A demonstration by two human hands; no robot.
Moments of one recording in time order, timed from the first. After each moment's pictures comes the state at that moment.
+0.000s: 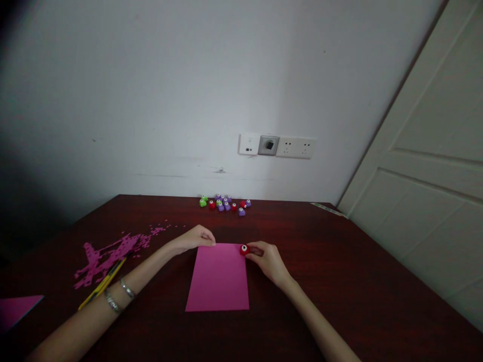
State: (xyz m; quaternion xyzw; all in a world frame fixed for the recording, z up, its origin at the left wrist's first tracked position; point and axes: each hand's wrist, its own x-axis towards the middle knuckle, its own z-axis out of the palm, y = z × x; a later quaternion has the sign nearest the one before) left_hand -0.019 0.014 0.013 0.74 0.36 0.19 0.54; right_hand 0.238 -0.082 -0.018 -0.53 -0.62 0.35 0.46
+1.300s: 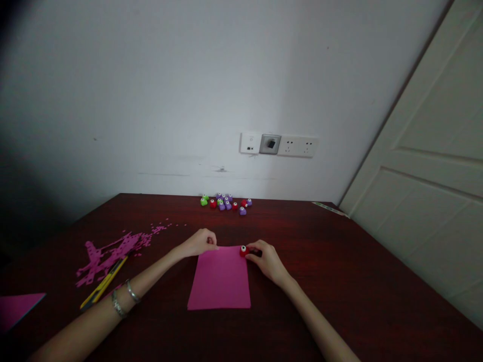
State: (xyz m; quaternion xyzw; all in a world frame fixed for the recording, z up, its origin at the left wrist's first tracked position) left_hand -0.007 0.007 -0.001 0.83 0.42 0.16 0.33; right_hand 0.239 -0.077 -0.019 -0.55 -0.71 0.24 0.36
